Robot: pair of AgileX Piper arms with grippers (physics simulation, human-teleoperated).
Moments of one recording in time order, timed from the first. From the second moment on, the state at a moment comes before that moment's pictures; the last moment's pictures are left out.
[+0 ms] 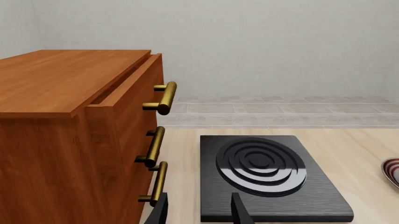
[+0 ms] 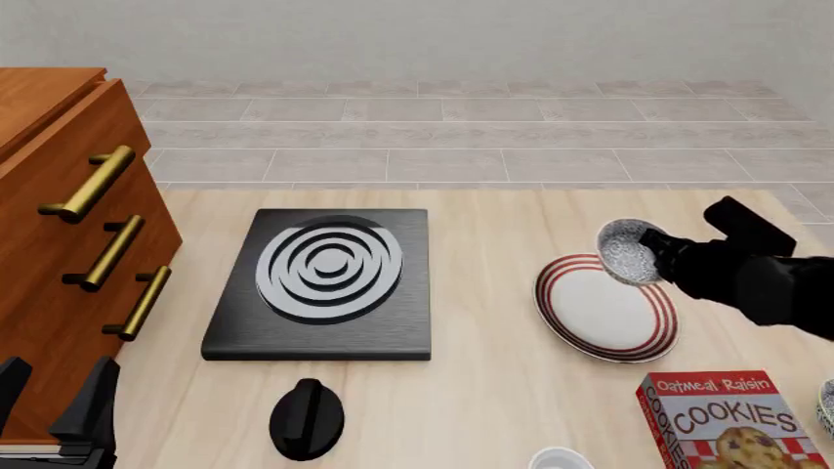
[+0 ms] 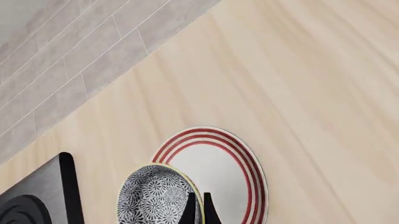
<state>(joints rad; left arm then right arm) 0.00 0.00 0.00 0.00 0.00 -0.09 1.50 -0.76 0.03 0.56</state>
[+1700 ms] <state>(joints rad) 0.00 0.00 0.00 0.00 0.00 -0.11 1.77 -0.80 -0.06 0.48</state>
